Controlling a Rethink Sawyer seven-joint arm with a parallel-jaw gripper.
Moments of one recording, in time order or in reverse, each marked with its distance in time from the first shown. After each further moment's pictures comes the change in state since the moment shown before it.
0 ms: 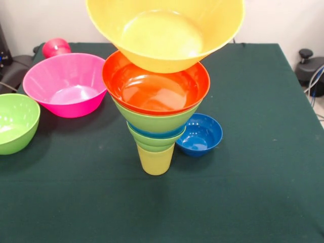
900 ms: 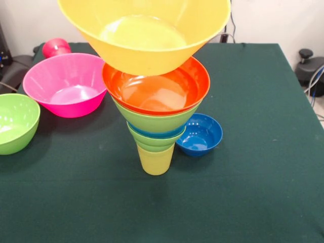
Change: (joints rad) arm -0.033 0.000 0.003 0.000 -0.021 -0.121 0.000
